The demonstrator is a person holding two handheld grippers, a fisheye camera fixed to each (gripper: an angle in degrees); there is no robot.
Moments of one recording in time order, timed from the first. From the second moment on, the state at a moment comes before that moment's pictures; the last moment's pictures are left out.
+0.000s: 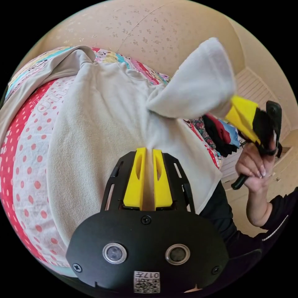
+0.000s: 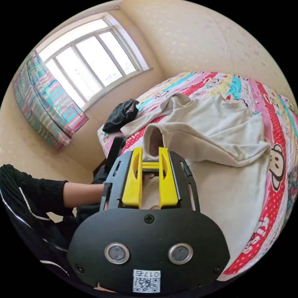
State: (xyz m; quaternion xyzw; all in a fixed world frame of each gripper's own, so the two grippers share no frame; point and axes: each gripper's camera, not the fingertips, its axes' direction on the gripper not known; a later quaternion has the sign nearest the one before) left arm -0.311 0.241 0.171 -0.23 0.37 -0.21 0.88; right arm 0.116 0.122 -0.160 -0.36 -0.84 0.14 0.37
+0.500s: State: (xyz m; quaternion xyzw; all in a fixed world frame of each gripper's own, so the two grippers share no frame) left arm -0.314 0.236 0.170 -0.23 0.36 -0.21 0.88; right arm 0.037 0.224 -0.040 -0.43 -0.74 0.04 0.52
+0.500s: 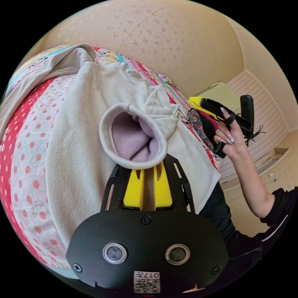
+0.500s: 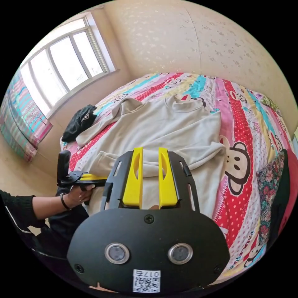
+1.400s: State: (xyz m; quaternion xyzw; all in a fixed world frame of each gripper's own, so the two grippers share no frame) left arm -0.304 0.242 0.049 -0.18 0.35 -0.23 0.89; right arm 0.174 0.282 -0.049 -0.24 -0.88 0.05 0.41
